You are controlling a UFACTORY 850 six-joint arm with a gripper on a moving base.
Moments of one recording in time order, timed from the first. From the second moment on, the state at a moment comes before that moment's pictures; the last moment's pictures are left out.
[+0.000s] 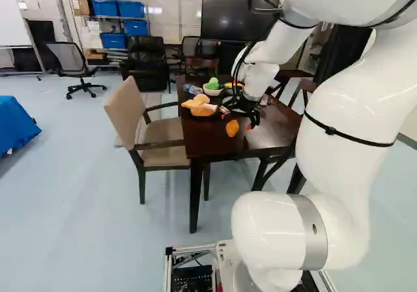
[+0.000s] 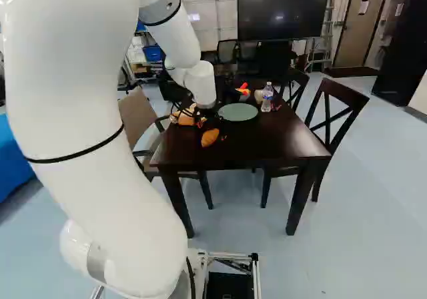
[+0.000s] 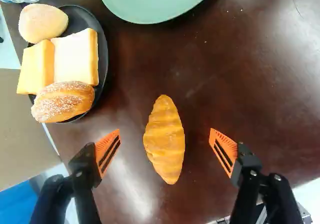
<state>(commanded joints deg) -10.6 -8.0 -47.8 22.5 -17.4 0.0</state>
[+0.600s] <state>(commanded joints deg) -10.6 -8.0 -47.8 22.5 -17.4 0.0</state>
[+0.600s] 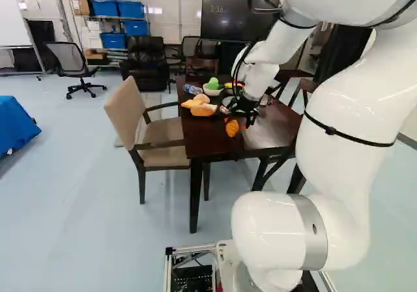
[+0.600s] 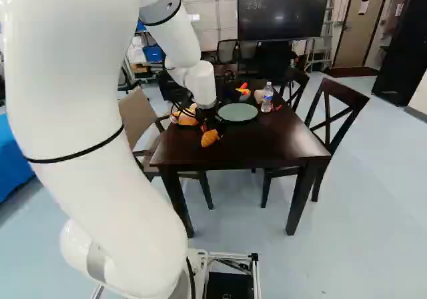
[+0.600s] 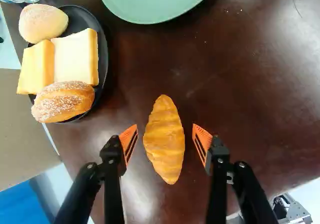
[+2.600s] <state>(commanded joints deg) -10.6 -5.3 -47.2 22.5 -17.4 0.0</state>
